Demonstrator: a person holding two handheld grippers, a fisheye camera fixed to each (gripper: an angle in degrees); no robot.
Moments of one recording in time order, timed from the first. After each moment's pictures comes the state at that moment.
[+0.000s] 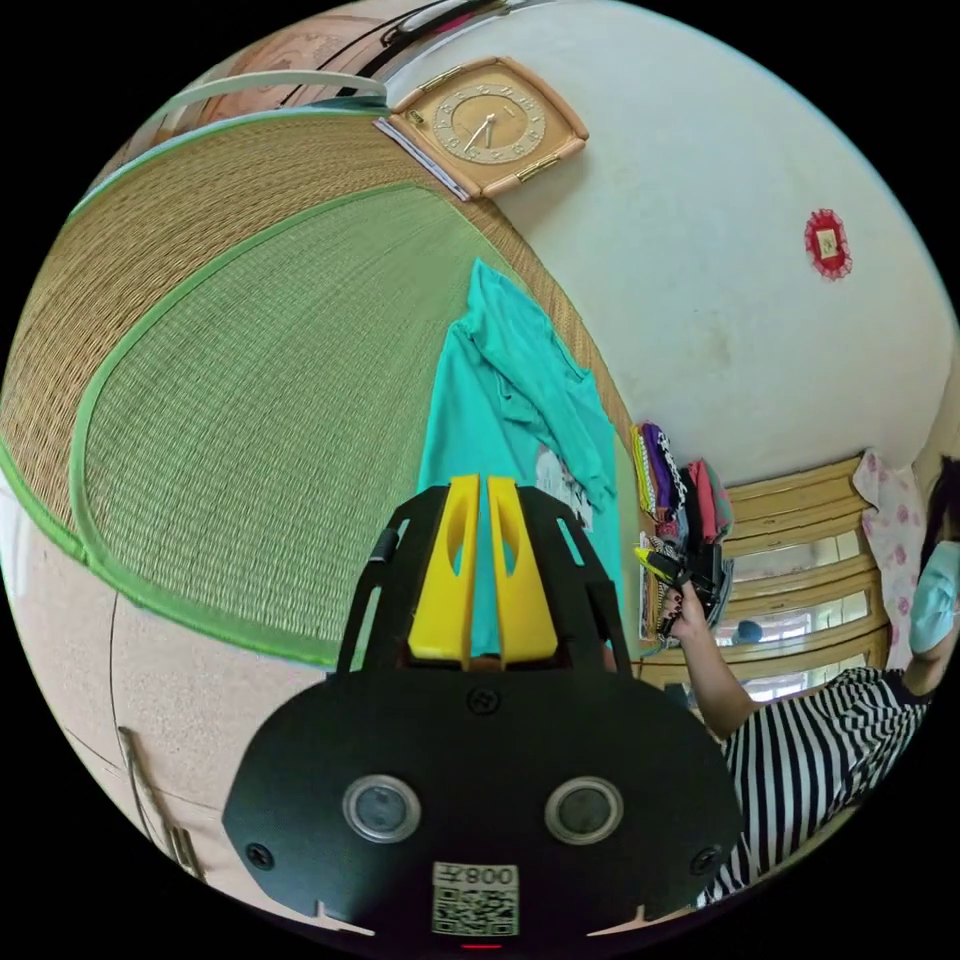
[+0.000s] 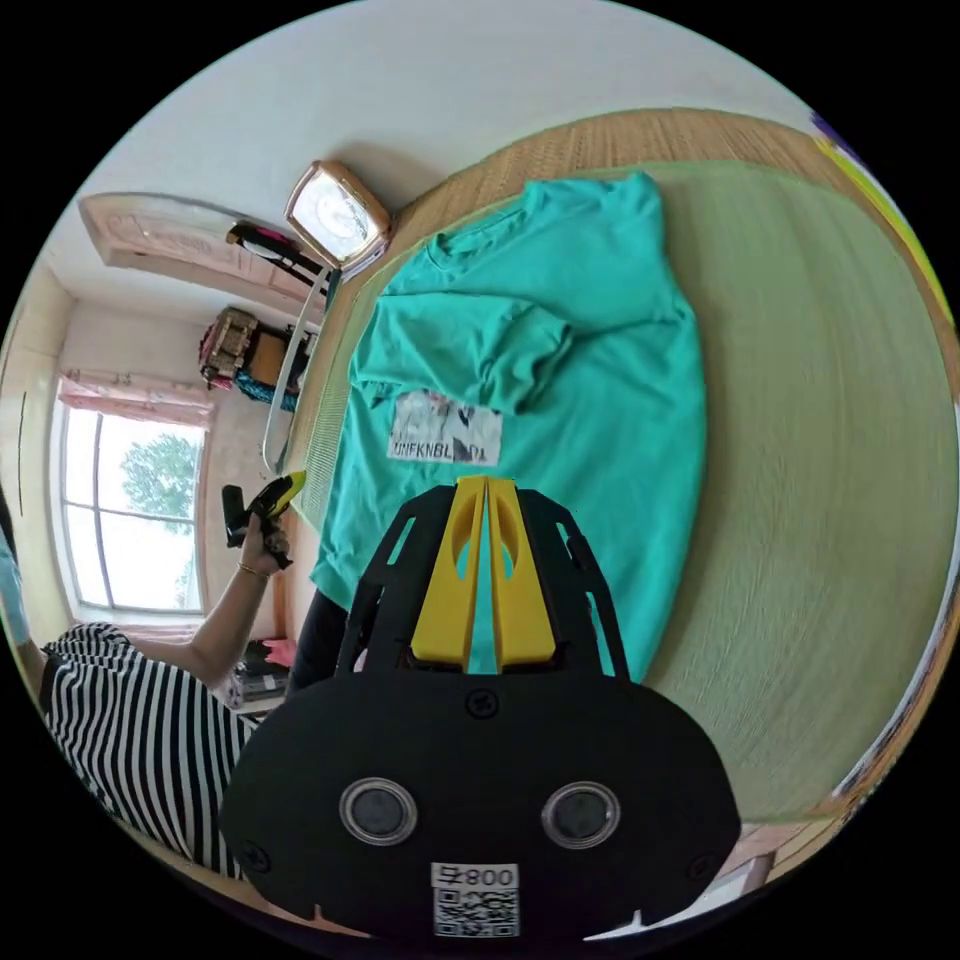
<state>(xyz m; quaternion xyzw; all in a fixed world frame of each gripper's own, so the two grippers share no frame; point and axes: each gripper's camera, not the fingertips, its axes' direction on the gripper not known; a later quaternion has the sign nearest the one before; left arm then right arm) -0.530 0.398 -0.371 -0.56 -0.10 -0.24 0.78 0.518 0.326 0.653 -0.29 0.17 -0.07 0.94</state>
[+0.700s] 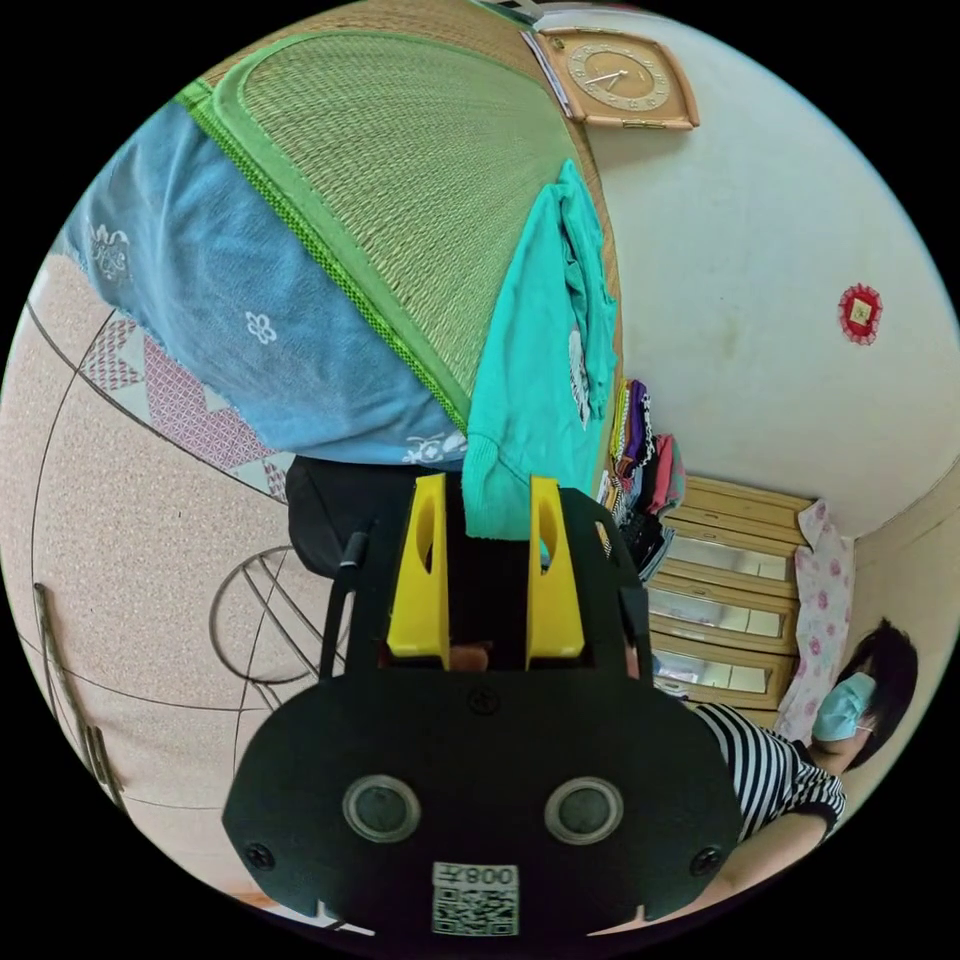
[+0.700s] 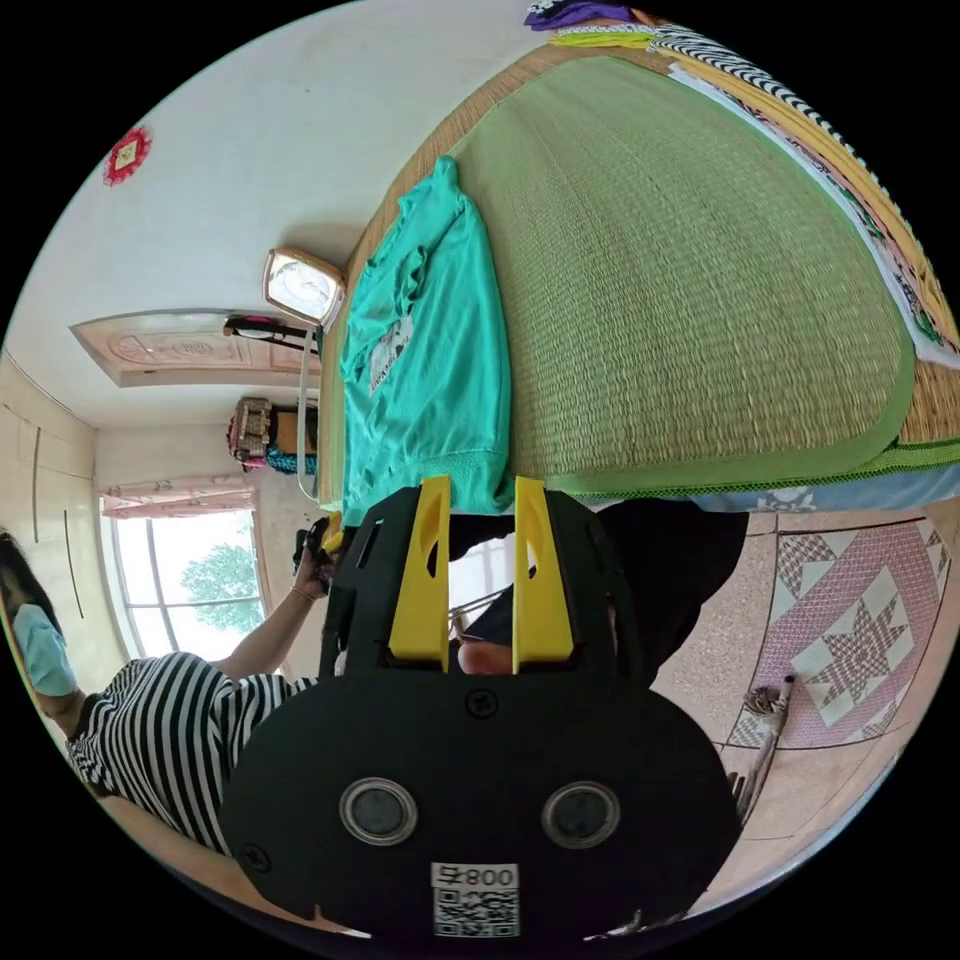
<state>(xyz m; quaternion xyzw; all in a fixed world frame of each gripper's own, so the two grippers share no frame) -0.518 0.447 -0.524 -0.61 -0.07 -0.40 0.68 0.615 0.472 0.412 -0.22 0.14 0.08 0.96</state>
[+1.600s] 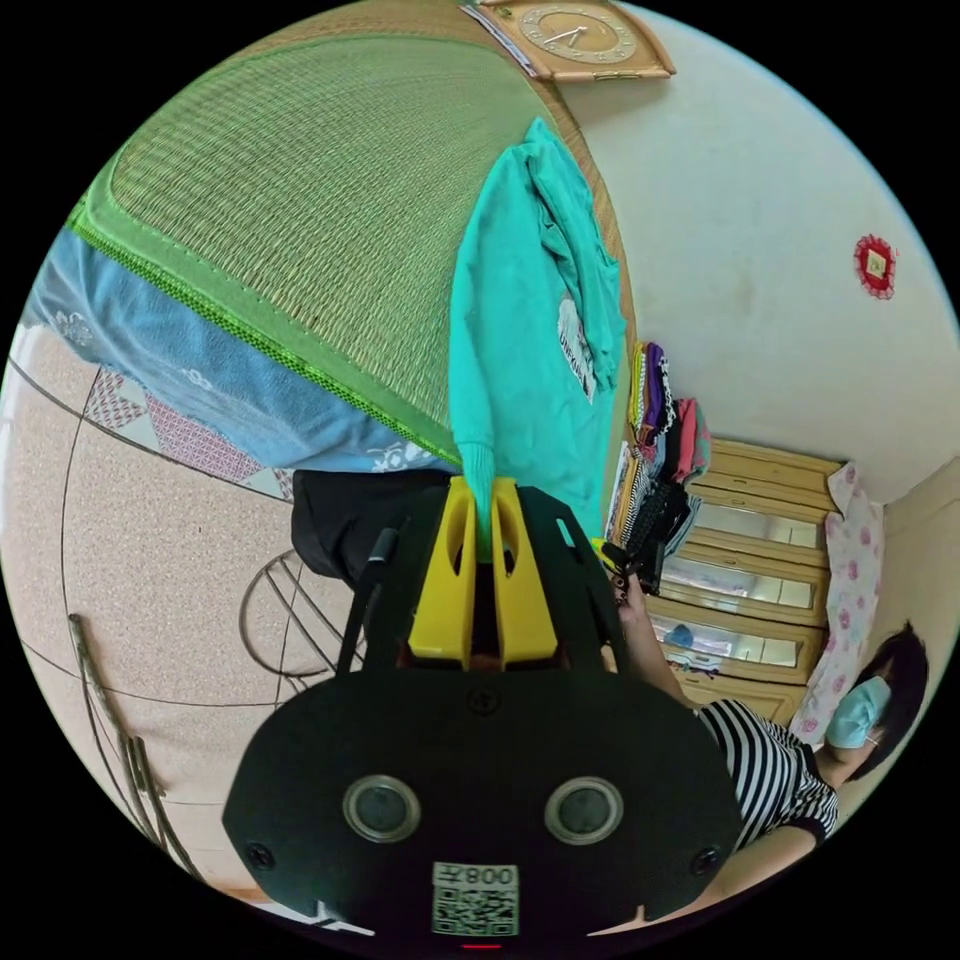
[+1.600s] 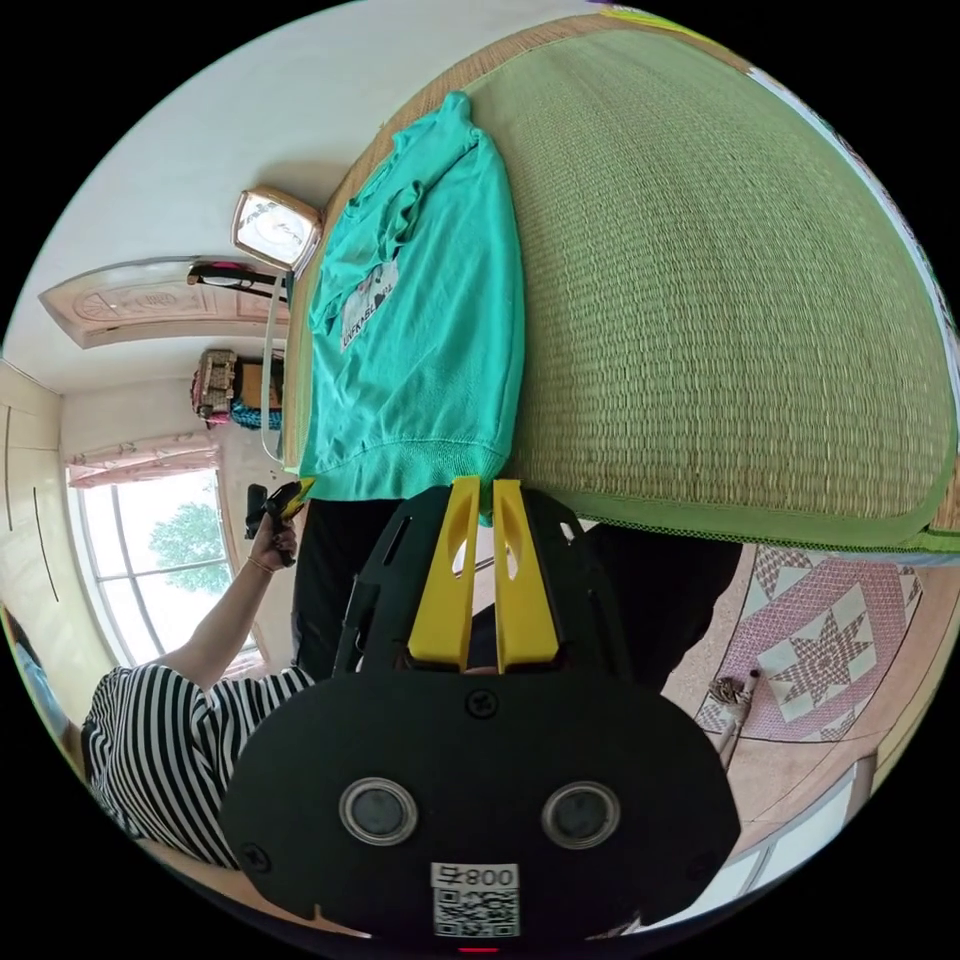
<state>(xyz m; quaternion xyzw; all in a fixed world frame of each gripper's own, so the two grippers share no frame) -0.480 0.430 -0.554 -0.66 -0.06 -0.34 0.67 0.623 0.499 0.411 -0.29 0.18 0.06 0.94</state>
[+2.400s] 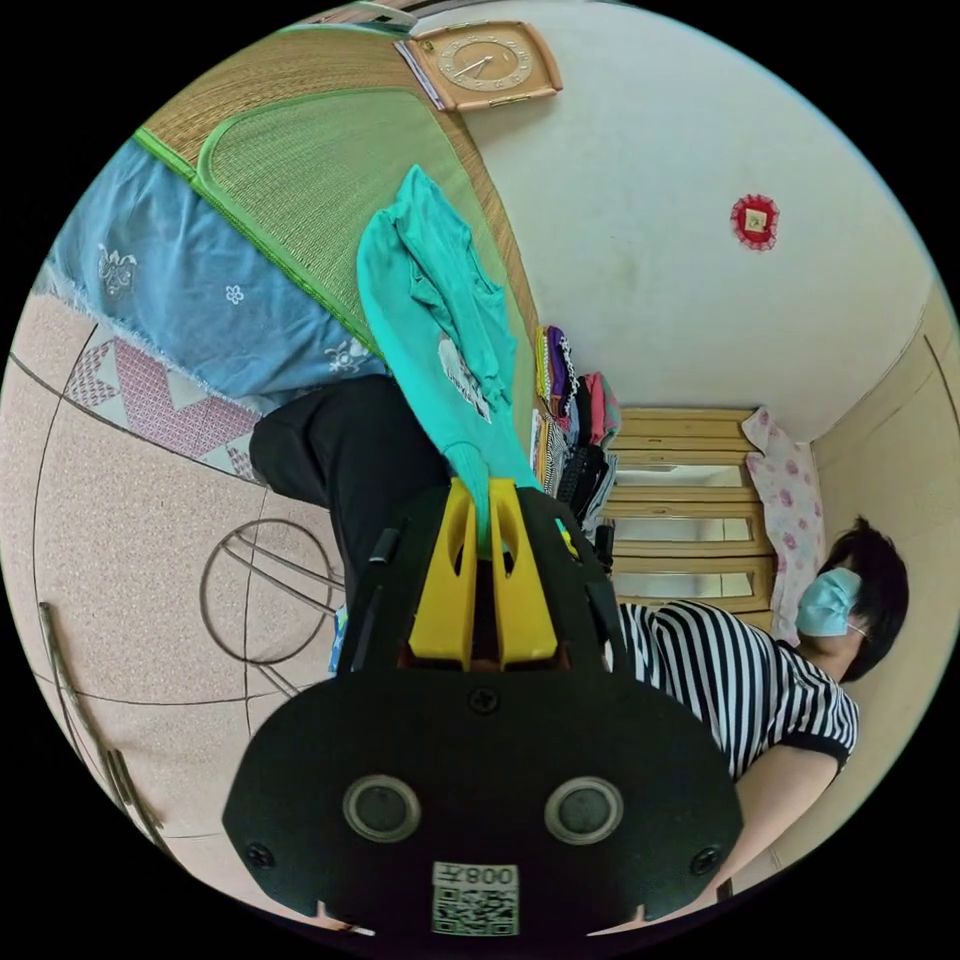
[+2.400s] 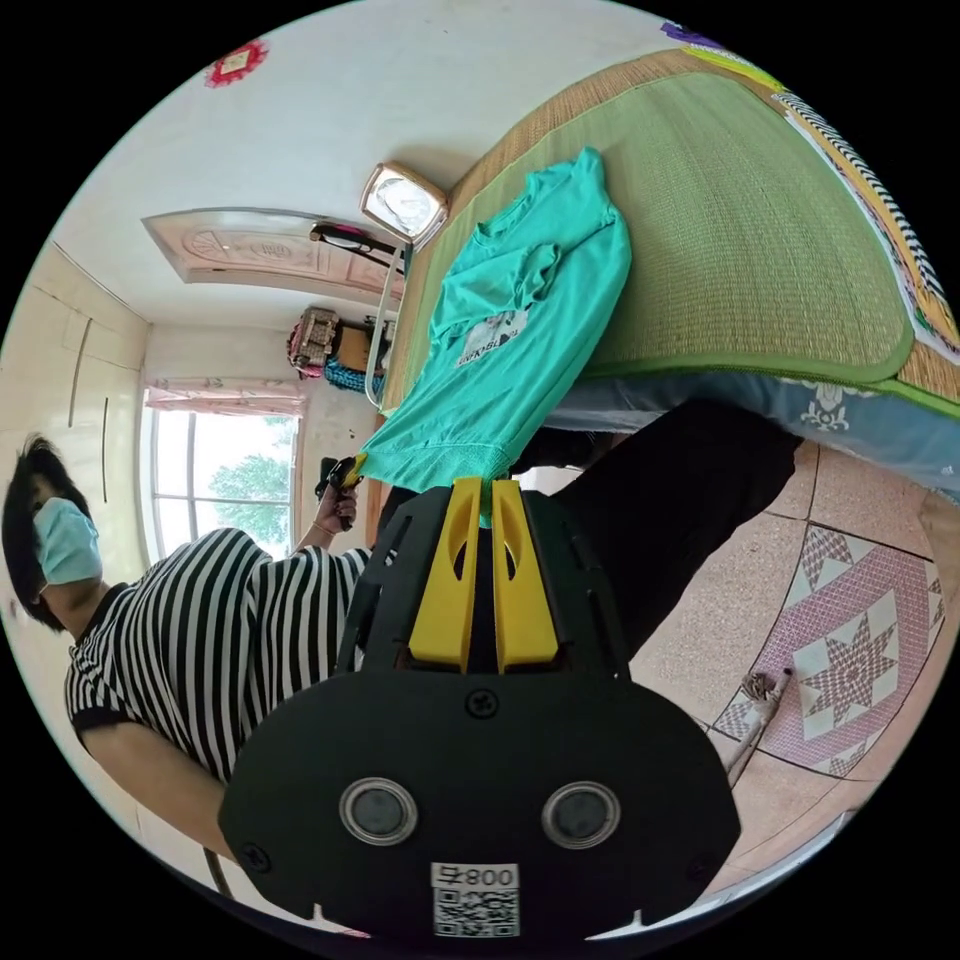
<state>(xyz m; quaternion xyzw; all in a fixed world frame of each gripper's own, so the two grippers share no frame) -0.429 0.329 -0.632 -0.60 0.04 -0.36 0.71 0.536 0.560 0.289 -0.30 0.05 0.00 0.95</state>
